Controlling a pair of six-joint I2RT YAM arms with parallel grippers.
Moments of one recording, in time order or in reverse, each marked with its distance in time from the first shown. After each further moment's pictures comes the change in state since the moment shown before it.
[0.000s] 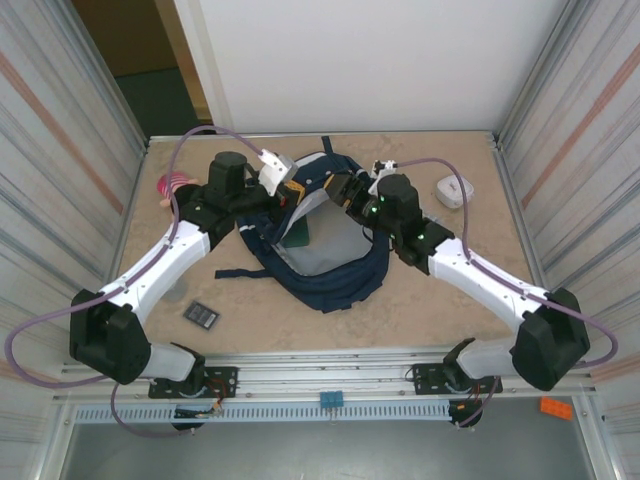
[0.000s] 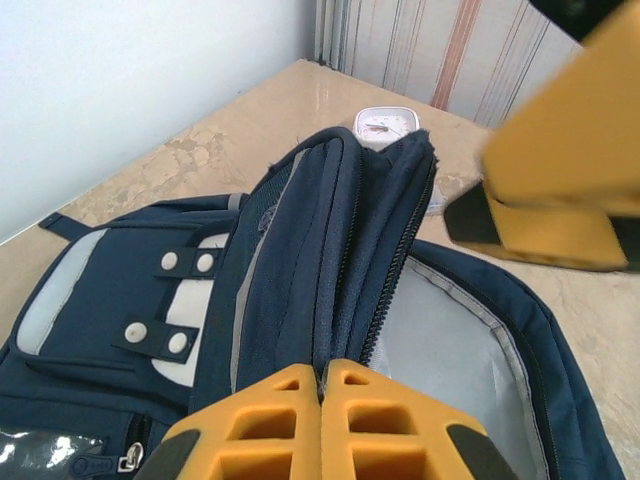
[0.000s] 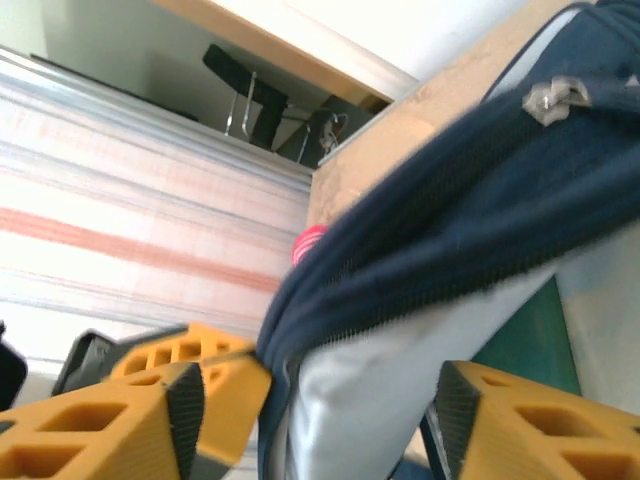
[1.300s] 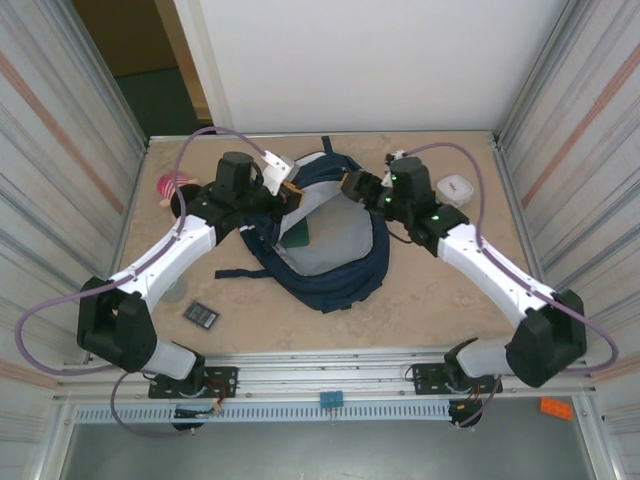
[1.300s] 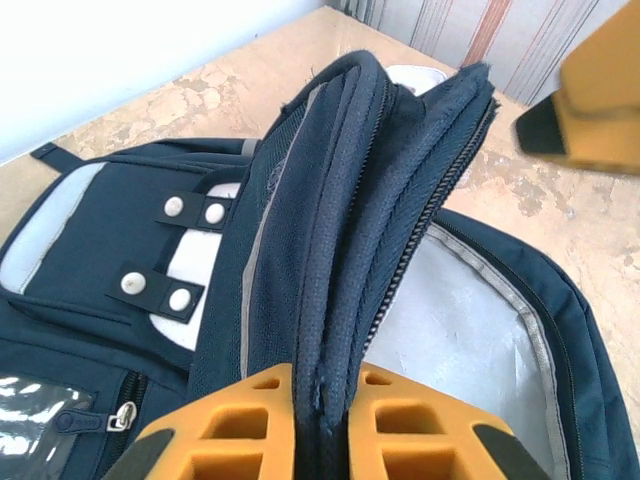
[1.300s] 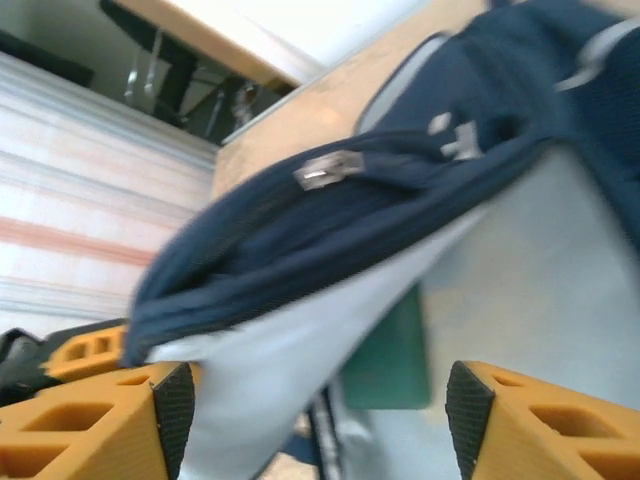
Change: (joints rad) left arm 0.012 0.060 0.023 -0.045 -0.033 -0.060; right arm -0.150 -0.018 0.117 -0.356 -0.081 -0.228
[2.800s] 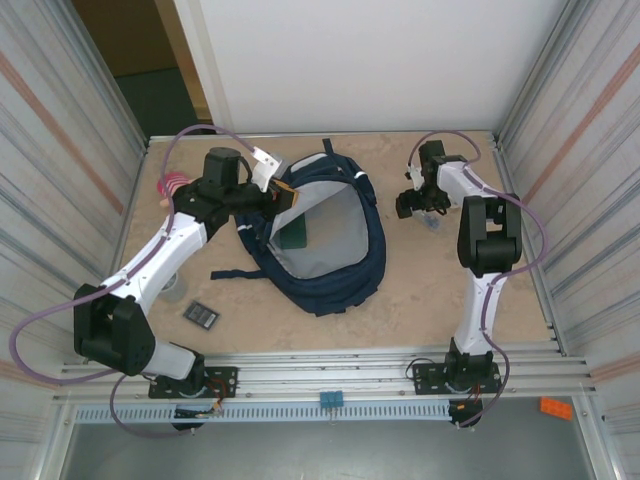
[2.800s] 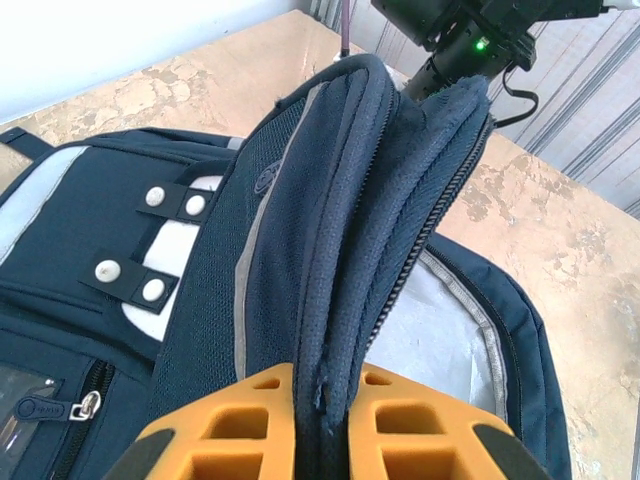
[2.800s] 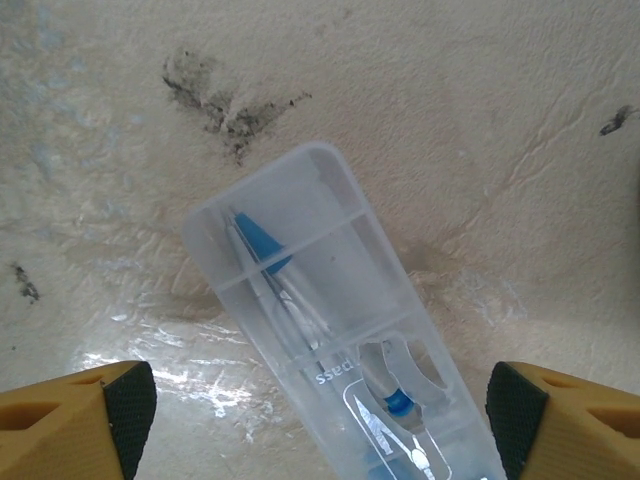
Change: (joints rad) left arm 0.056 -0.022 0.029 -0.084 0.125 -0.040; right arm -0.417 0.798 0.513 -0.560 0.147 -1.035
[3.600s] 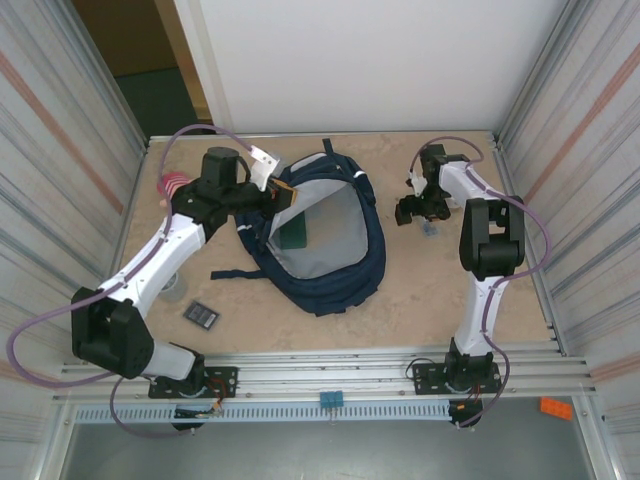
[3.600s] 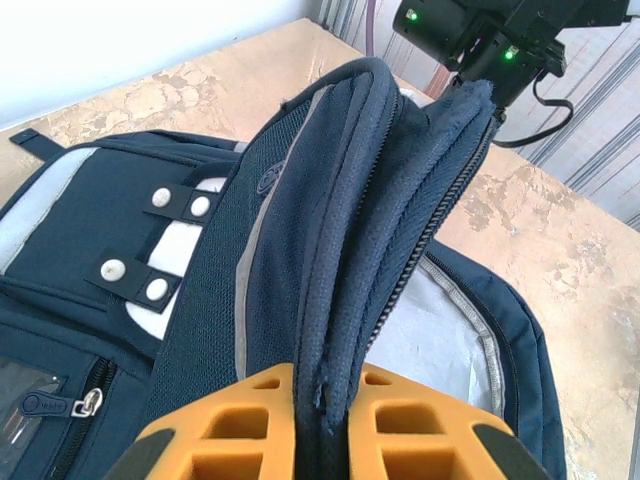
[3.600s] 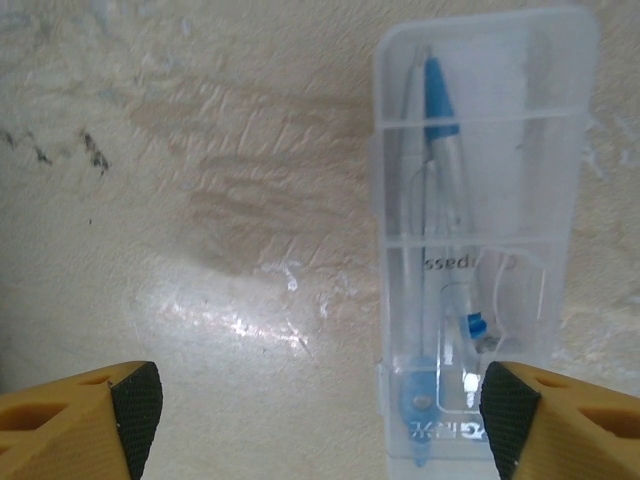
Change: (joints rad) left arm 0.000 -0.020 0.000 0.001 -0.013 -0.024; right arm 0.002 -0.041 -0.019 -0.137 -0.080 0.081
